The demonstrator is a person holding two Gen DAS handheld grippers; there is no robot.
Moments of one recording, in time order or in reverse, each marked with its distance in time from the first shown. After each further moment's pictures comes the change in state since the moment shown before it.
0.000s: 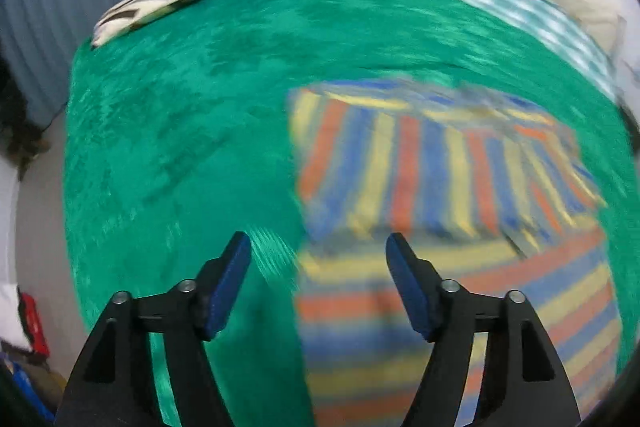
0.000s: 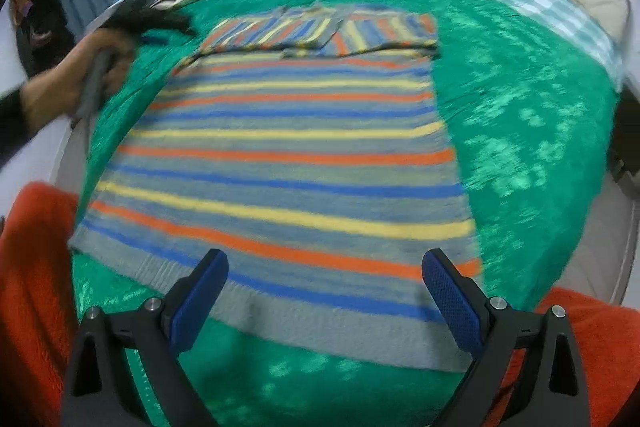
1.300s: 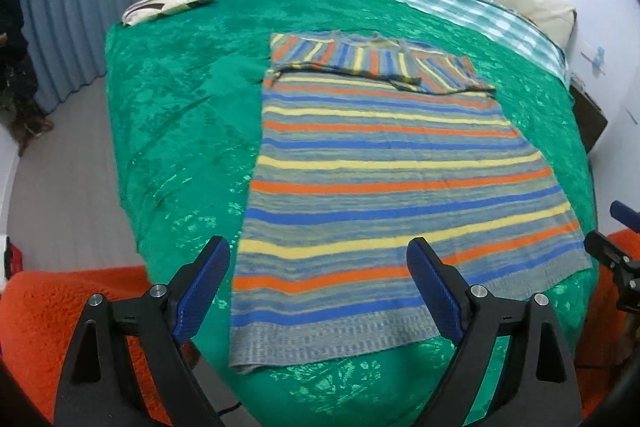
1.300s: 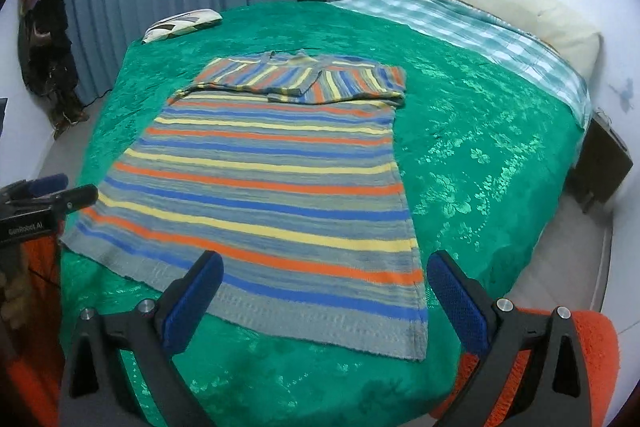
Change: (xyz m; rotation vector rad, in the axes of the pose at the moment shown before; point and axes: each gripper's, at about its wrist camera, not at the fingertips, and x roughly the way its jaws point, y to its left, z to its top) left arm -0.139 -0.036 -0.213 -0.046 -0.110 -0.032; right arm -0.035 0.013 -0.010 -0.061 -0.165 -0.091
